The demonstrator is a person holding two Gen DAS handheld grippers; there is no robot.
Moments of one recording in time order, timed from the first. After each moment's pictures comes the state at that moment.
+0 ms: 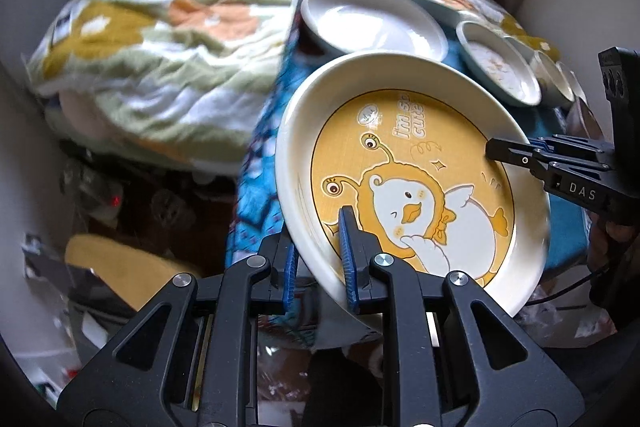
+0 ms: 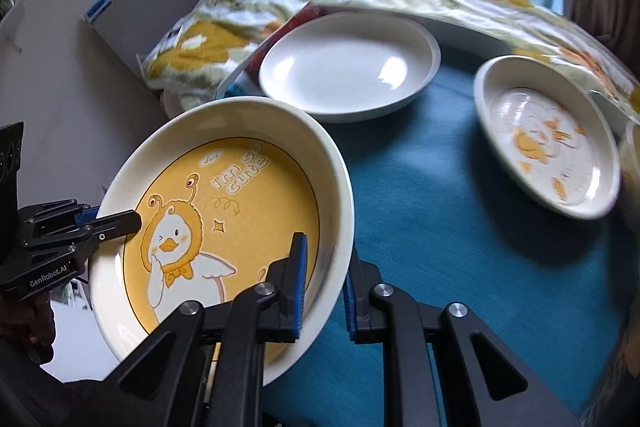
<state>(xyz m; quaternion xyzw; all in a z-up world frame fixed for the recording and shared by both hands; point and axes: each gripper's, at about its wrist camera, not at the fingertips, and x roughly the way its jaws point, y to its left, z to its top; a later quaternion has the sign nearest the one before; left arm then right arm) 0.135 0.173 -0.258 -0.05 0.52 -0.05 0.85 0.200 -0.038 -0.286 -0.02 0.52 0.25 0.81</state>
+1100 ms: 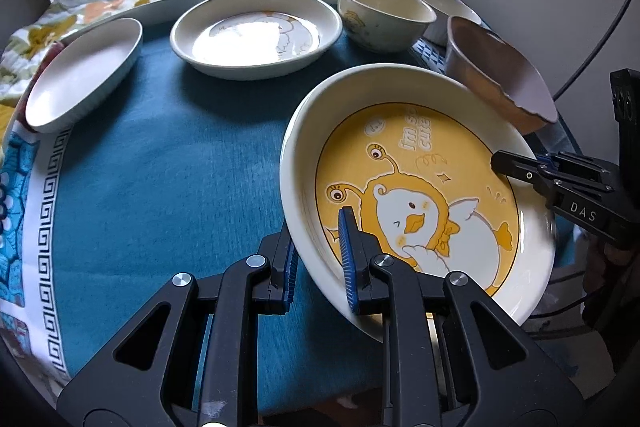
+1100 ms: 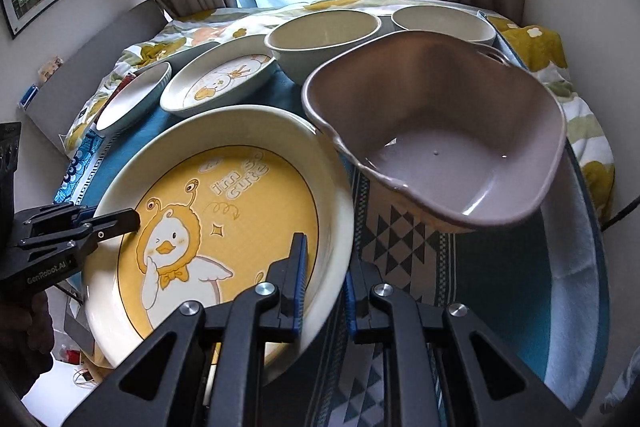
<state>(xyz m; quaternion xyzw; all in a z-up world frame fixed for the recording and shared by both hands) 0.146 -0.119 -0.301 0.02 0.48 -0.18 0.86 0.112 -0.316 -0.315 0.05 0.46 0.09 0.88</state>
